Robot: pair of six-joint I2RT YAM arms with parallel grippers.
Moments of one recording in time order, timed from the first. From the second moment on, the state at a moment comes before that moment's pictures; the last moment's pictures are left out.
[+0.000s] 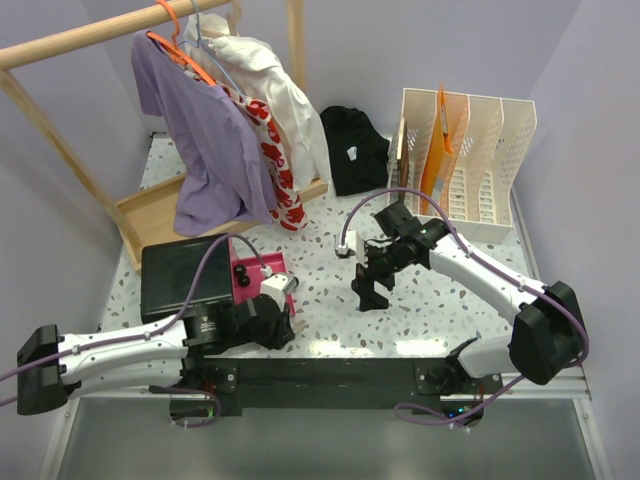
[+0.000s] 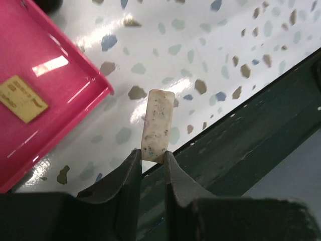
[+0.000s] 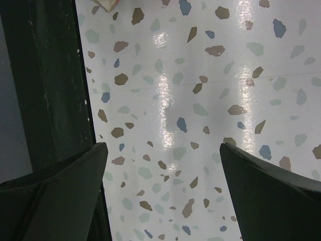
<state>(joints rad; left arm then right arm) -1.20 0.84 0.47 -0.46 -0.20 -0.77 0.60 1.37 1.00 -0.82 -0.62 -0.66</state>
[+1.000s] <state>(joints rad) -1.01 1.10 0.77 -0.71 -0.60 -0.62 0.60 1.37 1.00 -0.83 -0.62 -0.66</state>
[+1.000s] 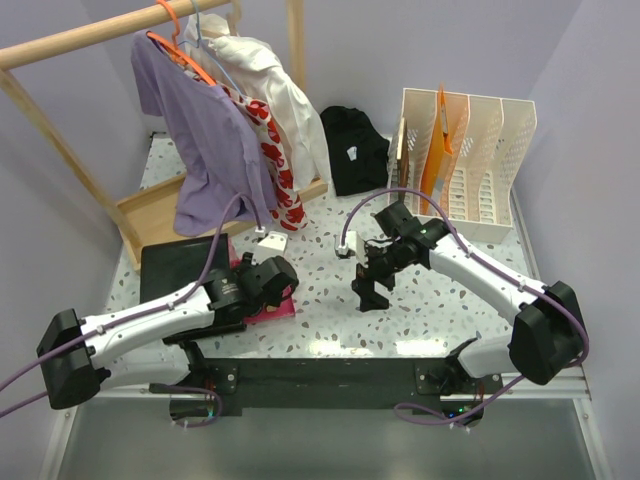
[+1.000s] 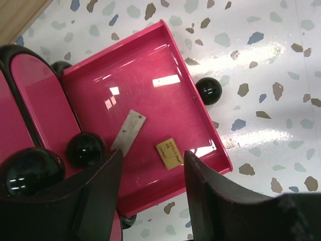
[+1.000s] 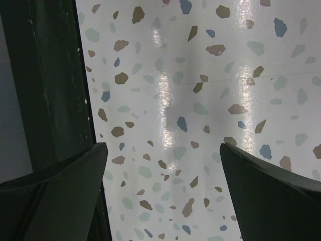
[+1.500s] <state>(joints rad) -1.00 1.19 0.82 -0.48 -0.40 -0.55 0.58 1.37 1.00 -0.83 -0.62 -0.66</state>
